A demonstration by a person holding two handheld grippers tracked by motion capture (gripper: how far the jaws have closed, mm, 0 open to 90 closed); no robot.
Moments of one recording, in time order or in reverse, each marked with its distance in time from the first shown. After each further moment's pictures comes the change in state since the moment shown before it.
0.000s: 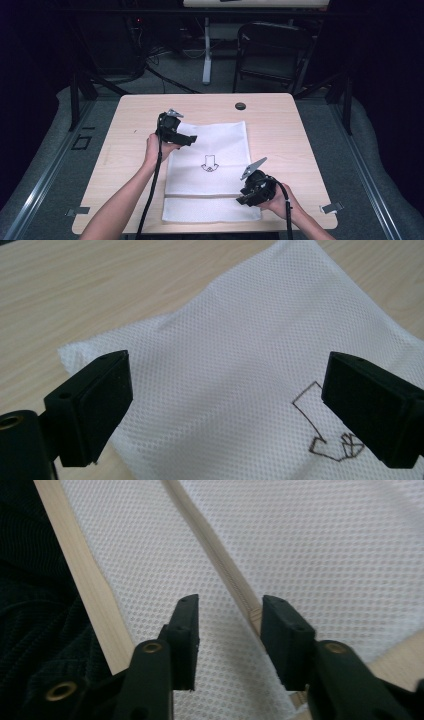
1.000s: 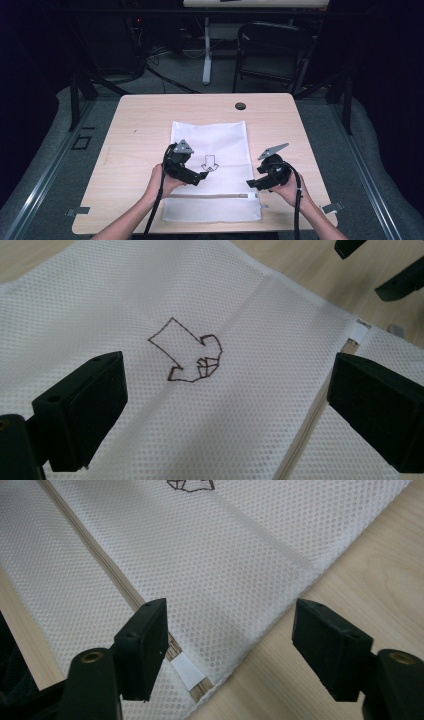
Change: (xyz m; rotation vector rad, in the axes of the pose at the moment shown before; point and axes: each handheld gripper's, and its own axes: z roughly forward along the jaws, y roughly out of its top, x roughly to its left) left arm -0.090 -0.051 -0.021 0.006 -0.164 0.153; right arm -0.046 -0.007 -0.029 -0.119 -0.120 0.131
